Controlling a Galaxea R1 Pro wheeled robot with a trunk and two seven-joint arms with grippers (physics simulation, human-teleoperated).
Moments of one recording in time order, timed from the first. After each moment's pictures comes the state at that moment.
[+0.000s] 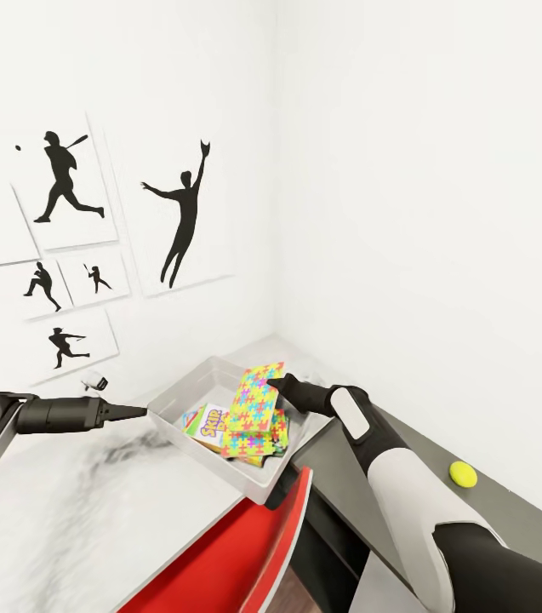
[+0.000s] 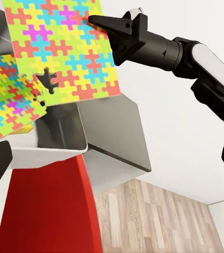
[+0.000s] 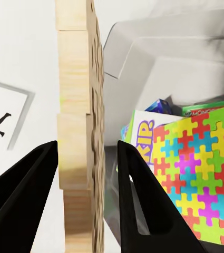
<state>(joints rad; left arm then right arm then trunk) -0.71 0.53 -0.05 -1.01 0.24 0.93 -1.50 -0.92 0.17 -0.02 -0.57 -0.69 0.63 0.20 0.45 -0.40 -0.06</state>
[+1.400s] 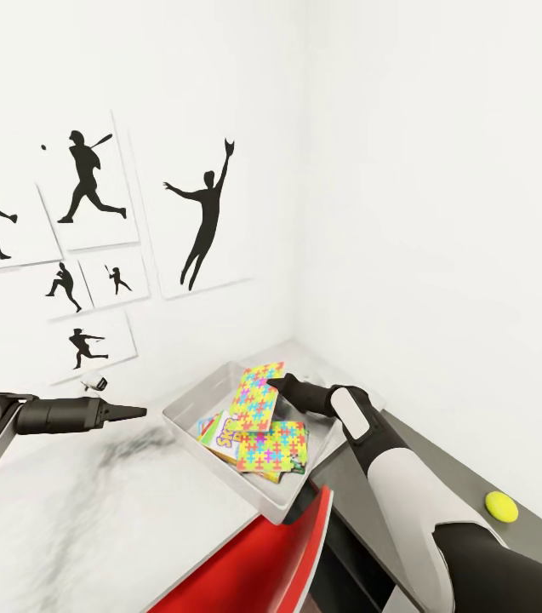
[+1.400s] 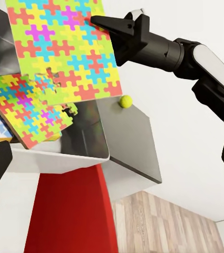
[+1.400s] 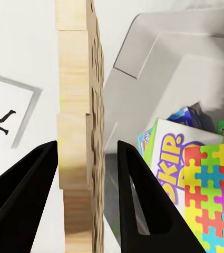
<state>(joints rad) -0.71 0.53 -0.05 -1.01 0.24 0.93 -1.49 -0.92 0.17 -0.02 -0.57 -0.69 0.63 0.21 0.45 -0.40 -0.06</state>
